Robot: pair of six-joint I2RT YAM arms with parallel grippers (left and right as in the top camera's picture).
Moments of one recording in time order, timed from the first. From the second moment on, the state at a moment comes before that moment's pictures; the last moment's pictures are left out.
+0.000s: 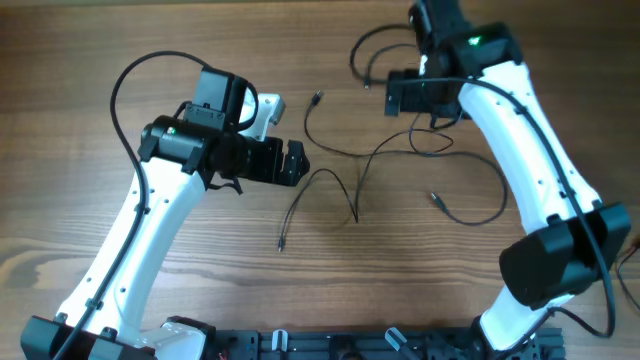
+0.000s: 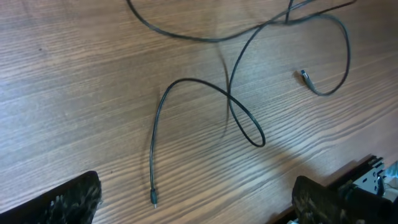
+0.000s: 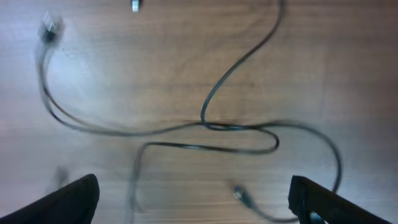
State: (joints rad) left arm -0.30 1.44 1.29 -1.03 0.37 -0.12; right arm 0.31 1.87 1.77 -1.21 0.10 0.25
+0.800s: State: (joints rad) left arm -0.30 1.44 1.29 -1.03 0.36 -0.12; right arm 0.31 1.87 1.43 -0.87 0.05 -0.58
